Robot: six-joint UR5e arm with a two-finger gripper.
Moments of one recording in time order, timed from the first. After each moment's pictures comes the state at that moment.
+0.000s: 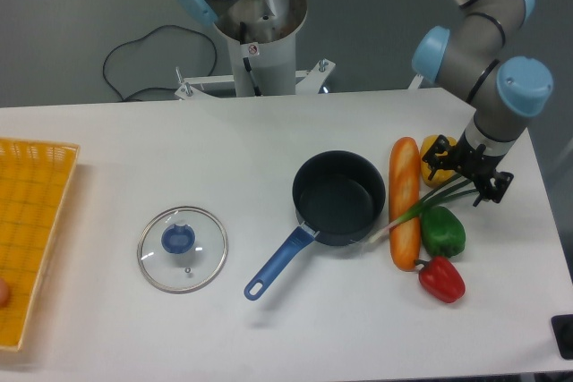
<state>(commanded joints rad) 2.91 -2.10 -1.61 -1.02 1.46 1.48</state>
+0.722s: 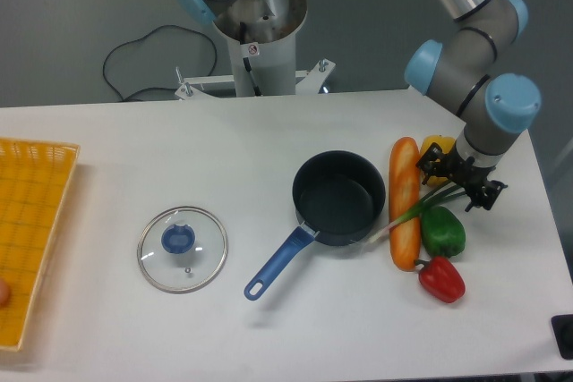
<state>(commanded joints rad) 2.88 -2.12 -1.62 -1.02 1.55 1.48</state>
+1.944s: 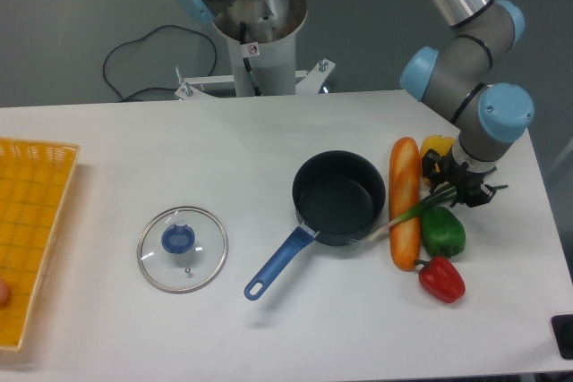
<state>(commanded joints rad) 2.88 -2.12 -1.61 -1.02 1.56 1.51</state>
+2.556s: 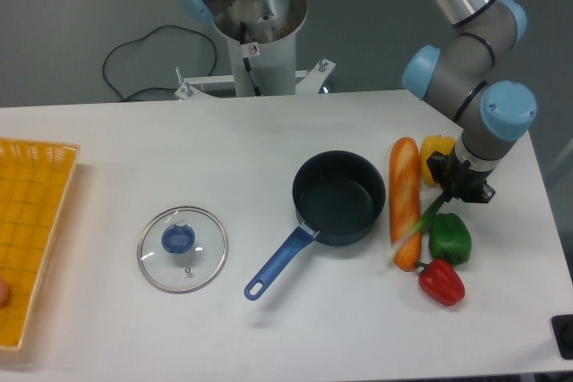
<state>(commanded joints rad) 2.88 -2.10 -1.60 -1.02 1.56 1.54</state>
